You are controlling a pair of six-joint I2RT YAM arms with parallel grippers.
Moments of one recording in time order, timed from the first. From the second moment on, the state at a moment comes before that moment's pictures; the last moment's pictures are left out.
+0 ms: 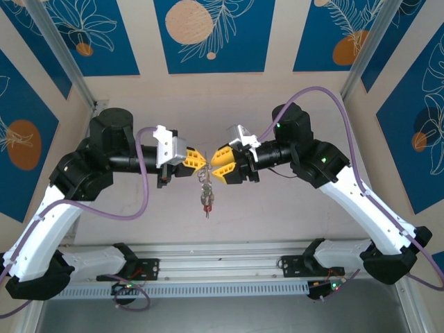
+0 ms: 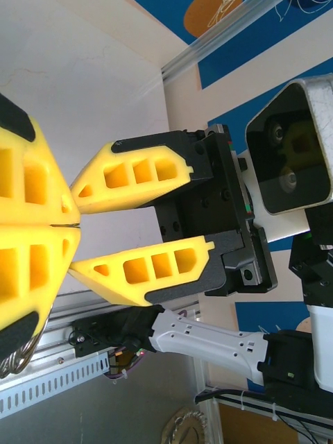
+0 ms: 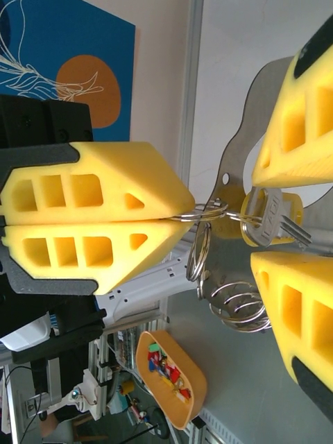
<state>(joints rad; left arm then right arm) -0.74 1.11 1.64 -0.87 0.71 0.45 0.75 1.20 1.48 -0.61 -0.94 -0.27</state>
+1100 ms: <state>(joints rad) -0.73 1.09 1.62 -0.84 0.71 0.45 0.76 1.28 1.55 -0.63 -0.97 -0.23</state>
